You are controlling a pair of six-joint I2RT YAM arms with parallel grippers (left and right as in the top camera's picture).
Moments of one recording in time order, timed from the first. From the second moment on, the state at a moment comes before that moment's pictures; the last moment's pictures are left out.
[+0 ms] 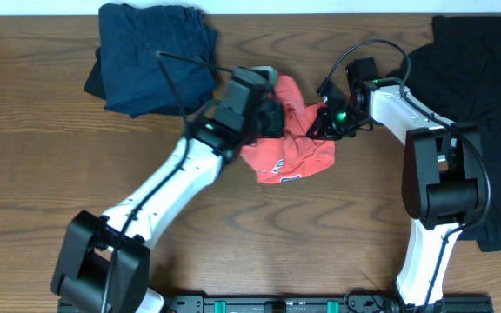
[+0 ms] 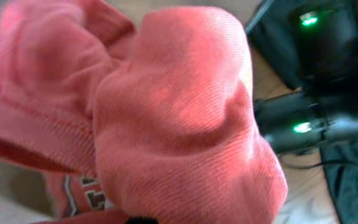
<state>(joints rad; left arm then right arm) -0.56 1.66 1.18 -0.24 0.20 -0.54 0.15 2.16 1.45 -0.72 -0.63 0.04</state>
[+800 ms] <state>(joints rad) -0.65 1.80 1.18 -0.07 0.09 -0.64 -0.14 1.69 1.63 -0.63 -0.67 0.10</state>
